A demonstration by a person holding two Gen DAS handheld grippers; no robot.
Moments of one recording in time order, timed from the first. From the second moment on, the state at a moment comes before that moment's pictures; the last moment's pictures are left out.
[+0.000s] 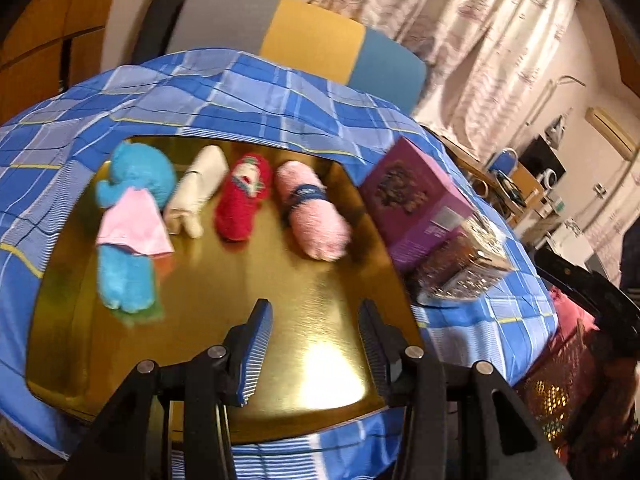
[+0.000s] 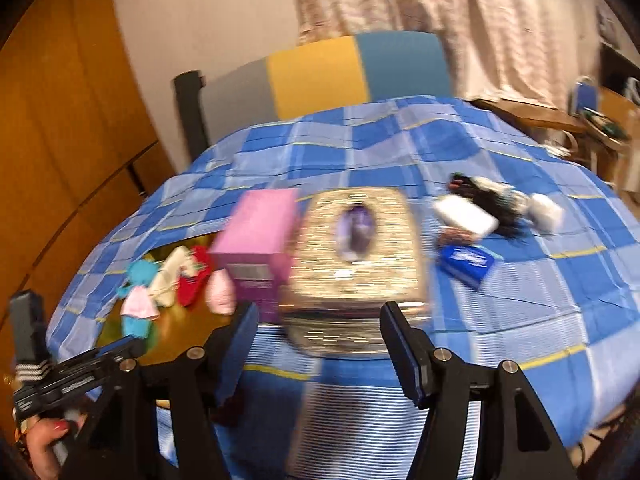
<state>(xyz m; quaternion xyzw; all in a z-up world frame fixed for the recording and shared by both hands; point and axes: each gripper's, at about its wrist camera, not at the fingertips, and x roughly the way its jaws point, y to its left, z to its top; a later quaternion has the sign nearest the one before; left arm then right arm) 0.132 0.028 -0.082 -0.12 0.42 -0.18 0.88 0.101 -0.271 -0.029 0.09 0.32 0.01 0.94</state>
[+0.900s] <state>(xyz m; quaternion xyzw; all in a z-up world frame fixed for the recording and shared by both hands) 0.120 -0.055 -0.073 -0.04 0.44 -0.21 0.87 0.265 -0.414 -0.114 0.01 0.47 0.01 0.88</state>
